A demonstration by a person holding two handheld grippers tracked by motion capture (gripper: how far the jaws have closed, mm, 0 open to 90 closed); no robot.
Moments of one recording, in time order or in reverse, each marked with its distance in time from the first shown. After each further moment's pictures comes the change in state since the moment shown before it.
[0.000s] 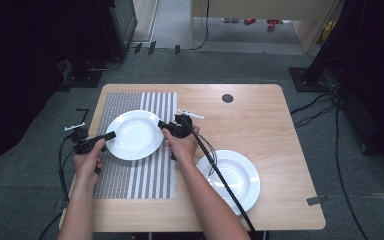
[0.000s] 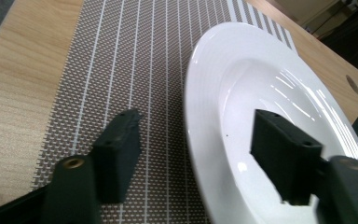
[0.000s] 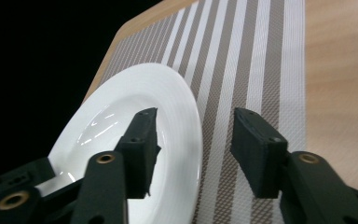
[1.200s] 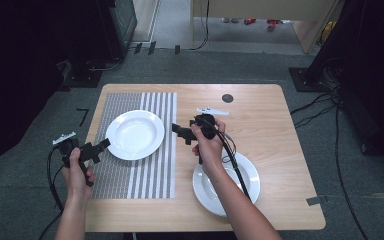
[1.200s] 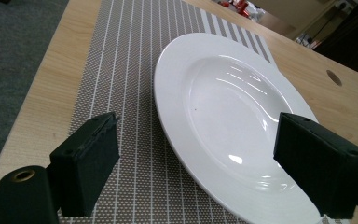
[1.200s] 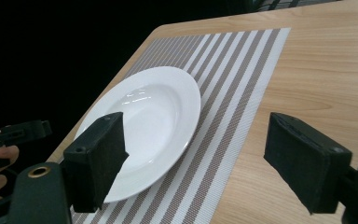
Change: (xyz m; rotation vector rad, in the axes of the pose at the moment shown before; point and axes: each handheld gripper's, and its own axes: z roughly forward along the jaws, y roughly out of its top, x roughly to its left) left arm -0.028 -0.024 -0.065 -0.104 0.038 0.106; right arm 0.000 0.029 -0.110 0.030 0.077 -0.237
